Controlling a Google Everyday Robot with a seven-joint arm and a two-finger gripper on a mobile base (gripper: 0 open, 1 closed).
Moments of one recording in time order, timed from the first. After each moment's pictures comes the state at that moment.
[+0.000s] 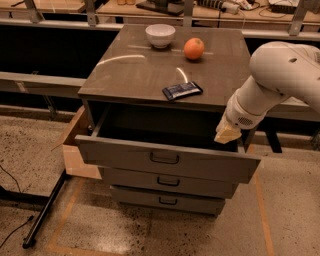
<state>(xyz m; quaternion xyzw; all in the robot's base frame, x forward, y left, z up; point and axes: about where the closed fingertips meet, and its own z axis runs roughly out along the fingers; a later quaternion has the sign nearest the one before) 0.570 -0.188 0.780 -0.59 0.79 0.01 0.17</state>
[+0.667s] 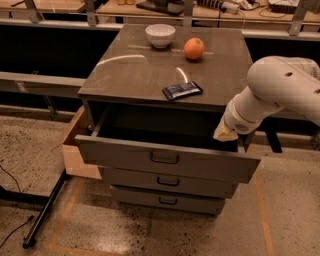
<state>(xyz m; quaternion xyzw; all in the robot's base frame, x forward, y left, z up) 0.582 -0.188 0.763 -0.59 0.78 -0.01 0.20</state>
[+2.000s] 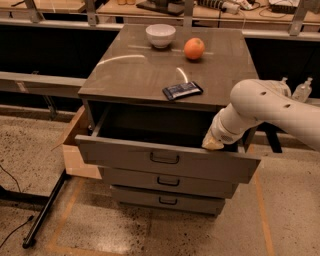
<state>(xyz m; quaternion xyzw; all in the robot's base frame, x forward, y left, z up) 0.605 -0.167 0.697 -0.60 0.77 0.01 0.20</state>
